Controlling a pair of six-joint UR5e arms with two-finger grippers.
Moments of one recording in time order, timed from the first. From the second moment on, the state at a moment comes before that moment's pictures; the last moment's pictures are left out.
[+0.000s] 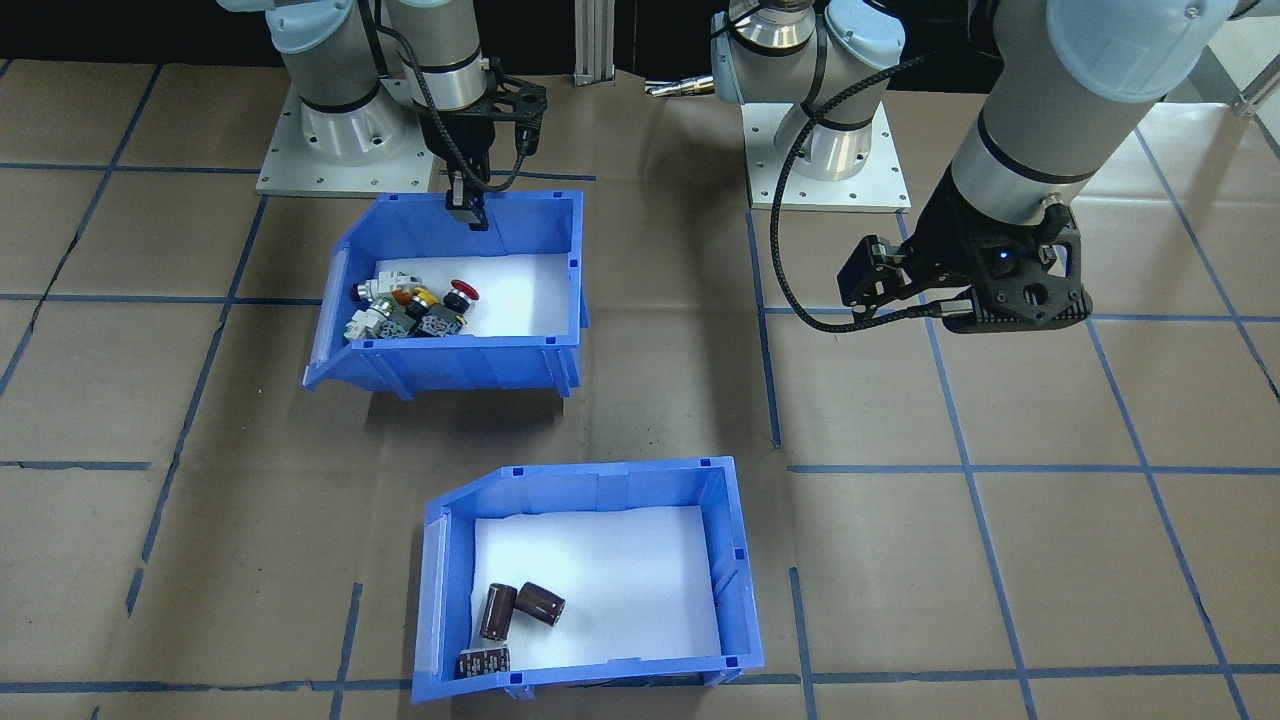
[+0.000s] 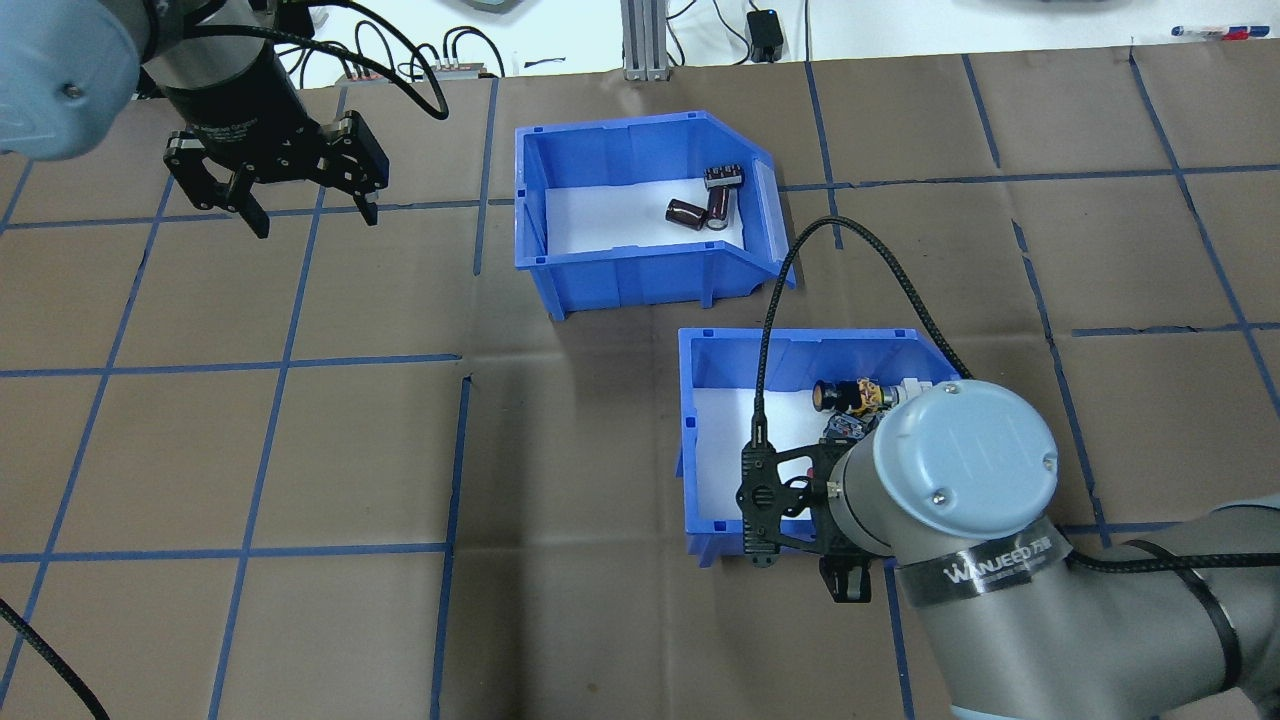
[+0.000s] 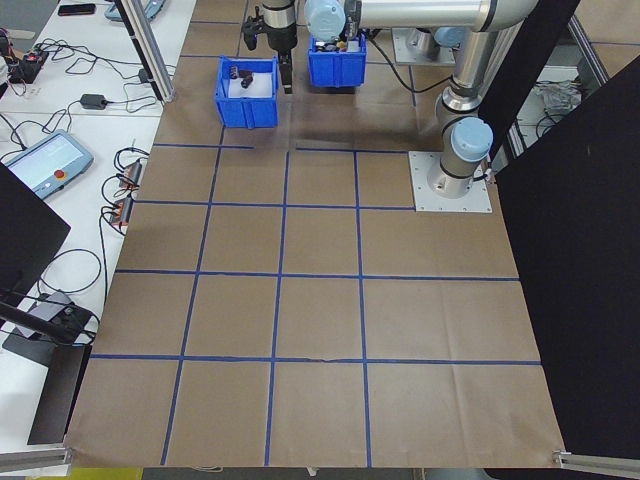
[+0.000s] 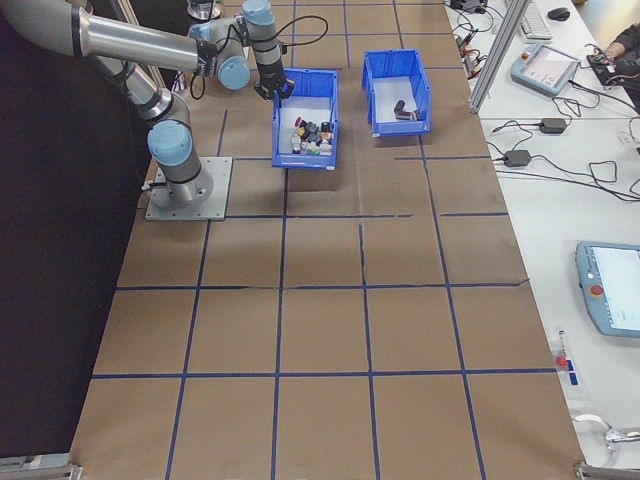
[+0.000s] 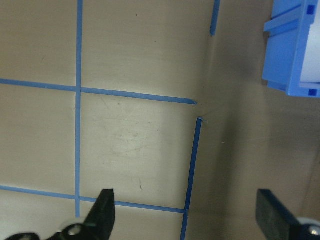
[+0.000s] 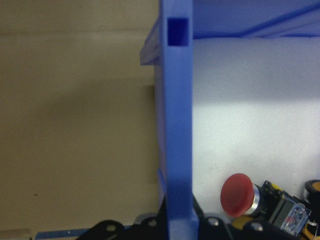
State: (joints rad) left arm -1.52 -1.70 -1.46 -1.61 1.62 0.04; right arm 1.93 -1.83 2.28 -2.12 -1.58 -1.18
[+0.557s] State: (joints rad) left arm -1.59 -1.61 -1.49 -1.61 1.58 0.07; right arm 2.08 -1.65 2.20 -2.20 -1.63 -1.04
